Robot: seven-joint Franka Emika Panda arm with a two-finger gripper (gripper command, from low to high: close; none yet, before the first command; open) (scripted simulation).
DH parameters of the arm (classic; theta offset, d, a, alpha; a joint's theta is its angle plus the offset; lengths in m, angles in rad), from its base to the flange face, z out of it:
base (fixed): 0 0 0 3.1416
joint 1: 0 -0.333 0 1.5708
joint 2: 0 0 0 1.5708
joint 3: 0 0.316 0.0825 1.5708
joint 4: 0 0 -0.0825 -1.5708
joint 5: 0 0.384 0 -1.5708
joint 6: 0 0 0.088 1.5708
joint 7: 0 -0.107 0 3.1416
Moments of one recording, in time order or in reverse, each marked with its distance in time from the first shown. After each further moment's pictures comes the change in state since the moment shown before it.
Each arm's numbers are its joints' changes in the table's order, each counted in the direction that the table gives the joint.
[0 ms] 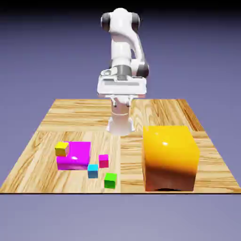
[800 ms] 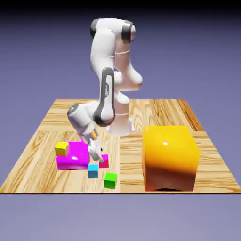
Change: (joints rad) arm 0.168 0.830 -0.123 0.185 0.812 0.438 -0.357
